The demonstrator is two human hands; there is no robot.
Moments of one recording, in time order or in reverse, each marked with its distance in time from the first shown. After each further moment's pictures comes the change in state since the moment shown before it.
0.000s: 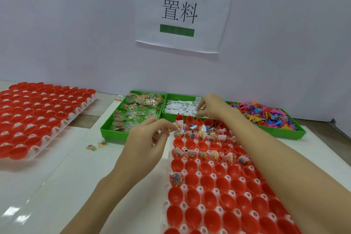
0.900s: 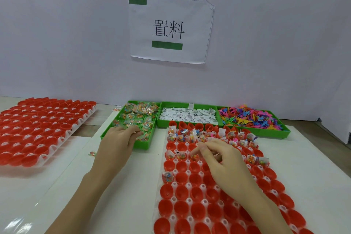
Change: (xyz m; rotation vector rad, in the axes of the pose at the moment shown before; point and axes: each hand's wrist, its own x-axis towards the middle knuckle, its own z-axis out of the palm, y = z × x) left_hand 0.001 -0.051 -0.025 0.505 0.082 -0.029; right_hand -0.215 -0.031 0.031 0.628 0.388 -0.110
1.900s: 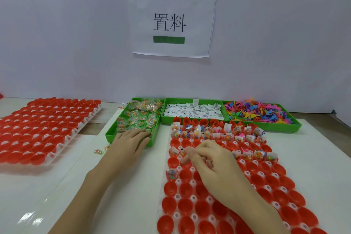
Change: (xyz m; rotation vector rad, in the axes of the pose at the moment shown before) left_hand 0.001 -0.001 0.002 0.171 -0.545 0.001; right_hand -0.011 -0.020 0.013 0.030 -0.115 -0.009
